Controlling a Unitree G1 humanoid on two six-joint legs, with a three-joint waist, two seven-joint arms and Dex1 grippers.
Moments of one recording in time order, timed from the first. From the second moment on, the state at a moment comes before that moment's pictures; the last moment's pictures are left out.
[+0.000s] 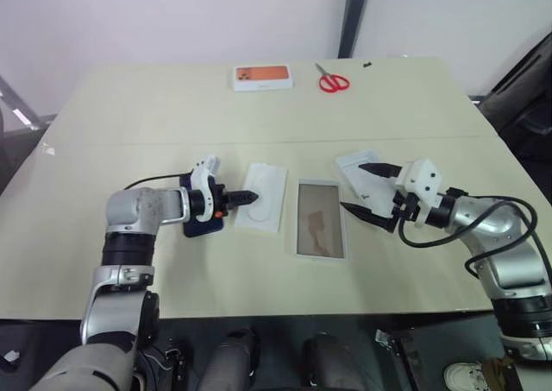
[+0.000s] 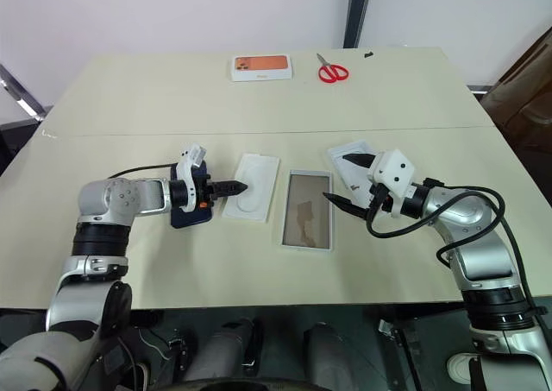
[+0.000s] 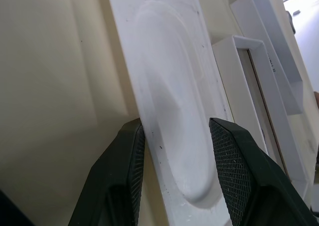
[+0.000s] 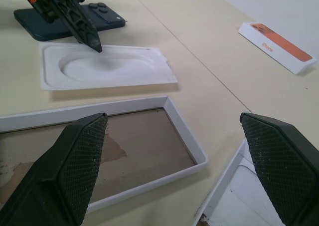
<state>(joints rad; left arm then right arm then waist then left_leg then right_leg) -0.69 0.37 0.13 0.30 -0.57 1.23 -0.62 -0.28 -0.72 -0.06 -0.11 0.32 0.14 0.93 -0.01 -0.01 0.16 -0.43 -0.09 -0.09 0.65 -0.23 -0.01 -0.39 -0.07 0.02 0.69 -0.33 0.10</state>
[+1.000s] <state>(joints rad) -0.69 0.30 0.37 0.27 -0.66 1.30 -0.44 -0.16 -0.77 0.18 -0.24 0.28 0.20 1.13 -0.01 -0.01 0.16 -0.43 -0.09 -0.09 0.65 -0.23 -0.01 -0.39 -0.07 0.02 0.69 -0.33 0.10</state>
